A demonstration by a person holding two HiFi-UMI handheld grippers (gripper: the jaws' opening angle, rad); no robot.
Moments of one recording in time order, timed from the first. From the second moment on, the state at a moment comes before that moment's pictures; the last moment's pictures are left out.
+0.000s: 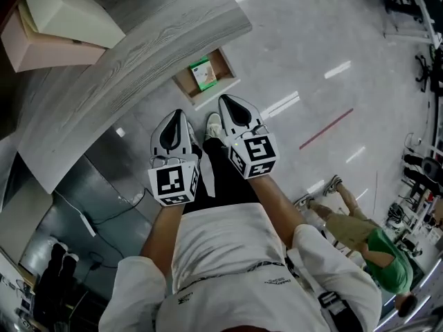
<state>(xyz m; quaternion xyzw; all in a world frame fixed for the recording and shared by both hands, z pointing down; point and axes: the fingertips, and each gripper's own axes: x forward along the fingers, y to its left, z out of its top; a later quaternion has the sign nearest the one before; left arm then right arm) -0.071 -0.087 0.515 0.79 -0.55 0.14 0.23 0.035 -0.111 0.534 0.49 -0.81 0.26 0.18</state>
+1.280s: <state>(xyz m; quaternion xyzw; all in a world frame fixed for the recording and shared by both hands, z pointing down) -0.071 -0.070 0.603 0.78 -0.55 0.15 0.26 0.011 -0.154 0.706 0.45 -0.79 0.33 0.26</state>
